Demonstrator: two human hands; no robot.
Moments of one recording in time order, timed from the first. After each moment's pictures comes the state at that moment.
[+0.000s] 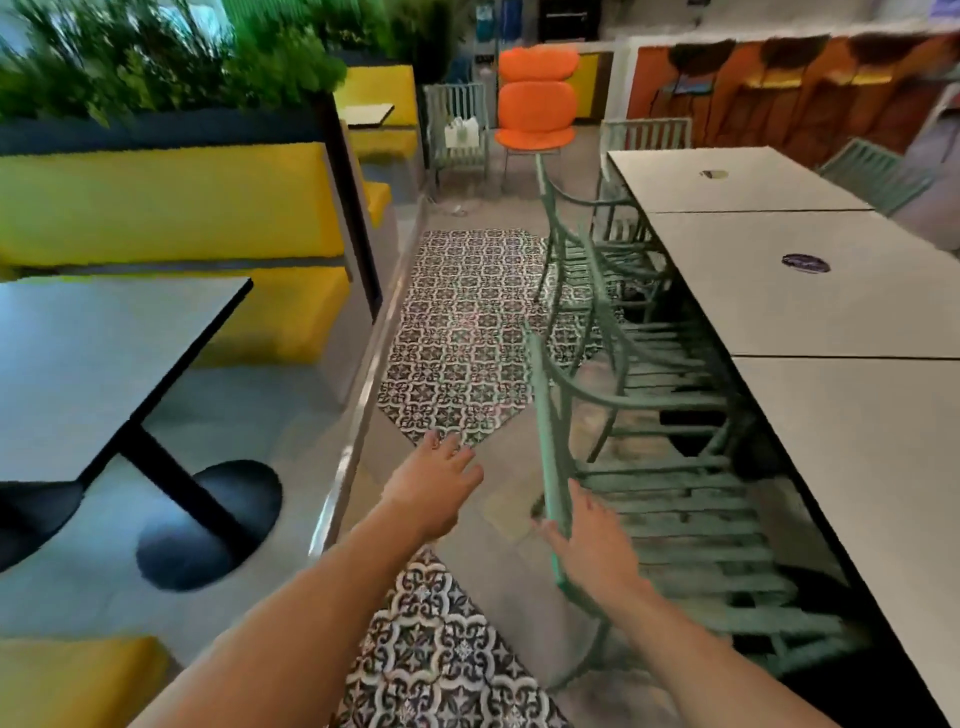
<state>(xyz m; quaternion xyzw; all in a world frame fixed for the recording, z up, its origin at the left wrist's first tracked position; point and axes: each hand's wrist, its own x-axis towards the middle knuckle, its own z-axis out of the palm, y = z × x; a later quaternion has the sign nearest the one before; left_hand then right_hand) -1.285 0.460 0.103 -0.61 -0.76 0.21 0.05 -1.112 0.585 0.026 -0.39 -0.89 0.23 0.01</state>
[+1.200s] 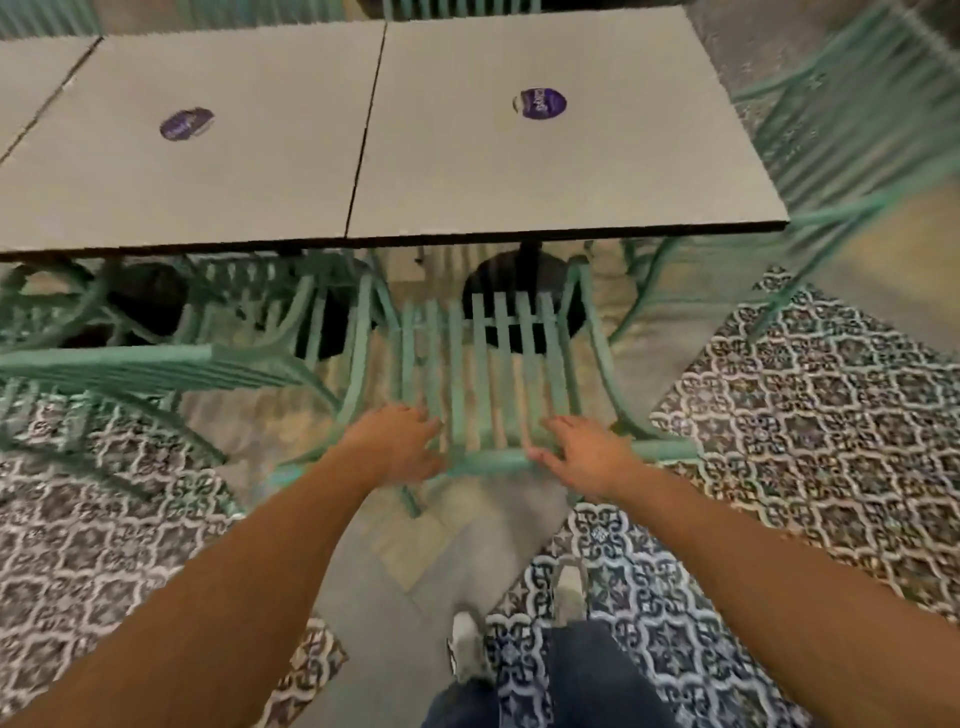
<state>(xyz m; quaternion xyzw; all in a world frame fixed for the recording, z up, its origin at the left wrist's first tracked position) -1.444 0.850 0.001 -0.94 -0.14 0.31 -0.01 -1.276 0.642 -0.031 -0.83 -0.47 0.29 0.02</state>
